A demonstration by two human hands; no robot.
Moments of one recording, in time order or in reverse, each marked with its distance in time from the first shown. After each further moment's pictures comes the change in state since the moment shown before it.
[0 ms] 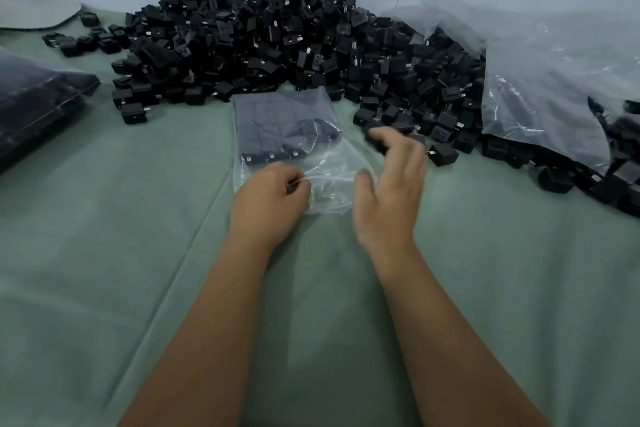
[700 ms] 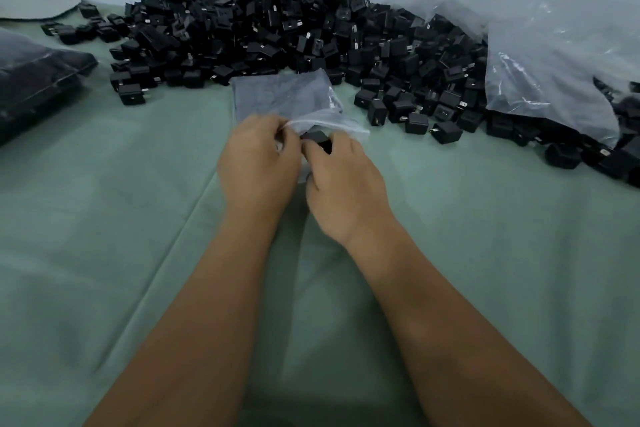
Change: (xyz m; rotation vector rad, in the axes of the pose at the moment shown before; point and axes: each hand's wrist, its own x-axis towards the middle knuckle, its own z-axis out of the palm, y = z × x) left_hand -0.007 0.009 -0.003 -0.054 0.449 0.078; right_hand -0.021 -0.023 0.012 -0.453 -0.544 -0.249
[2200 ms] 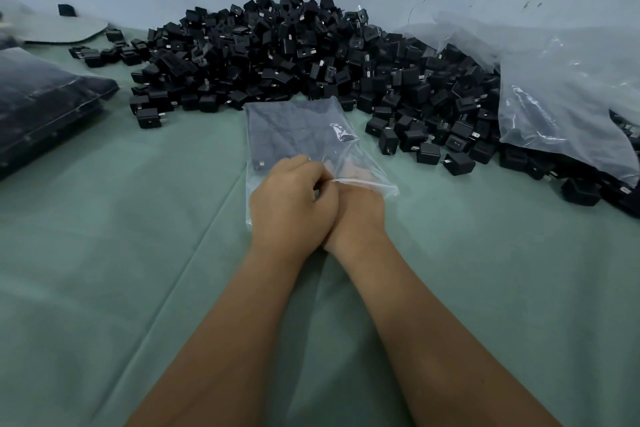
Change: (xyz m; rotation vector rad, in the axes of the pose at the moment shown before) left_hand -0.011 0.017 0.001 0.004 -0.161 0.090; right_hand 0.027 0.000 0.017 -0.134 -0.172 0.000
